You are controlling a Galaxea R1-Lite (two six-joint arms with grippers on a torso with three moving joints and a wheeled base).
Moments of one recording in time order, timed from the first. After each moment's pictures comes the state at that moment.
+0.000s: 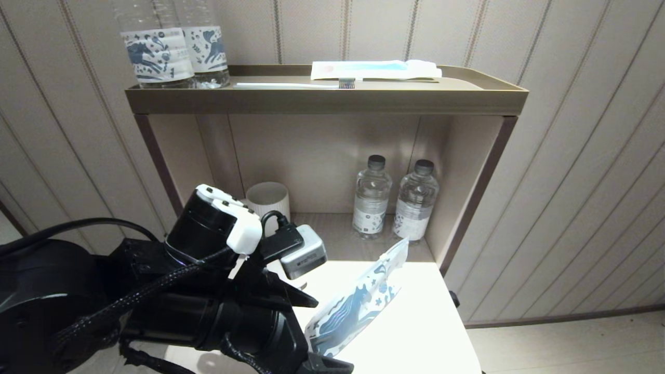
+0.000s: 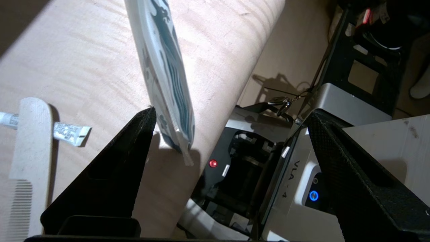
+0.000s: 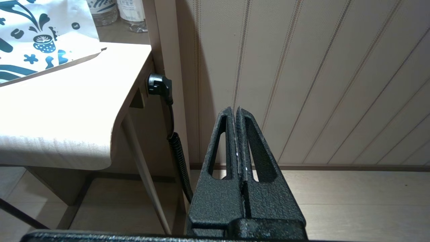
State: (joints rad) left arm -0.84 1.62 -0.89 -0.02 -0.38 0.10; right arm 0.00 0.00 0.00 0.00 0.00 0.00
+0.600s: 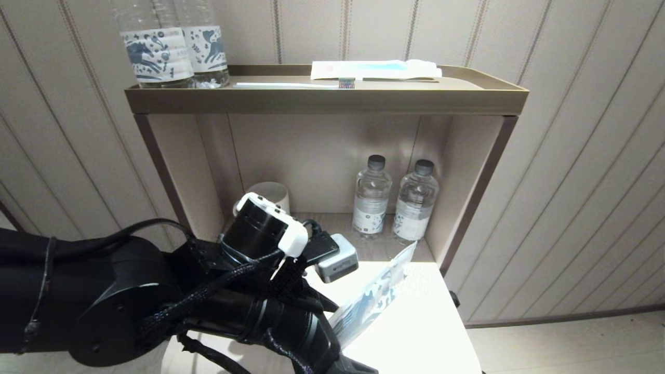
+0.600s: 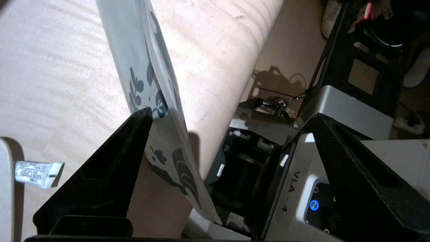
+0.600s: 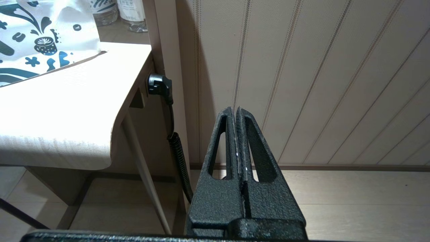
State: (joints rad) left arm -0.88 1.75 -0.98 -0.02 -0.40 0.10; right arm 0.00 0.00 0.00 0.00 0.00 0.00
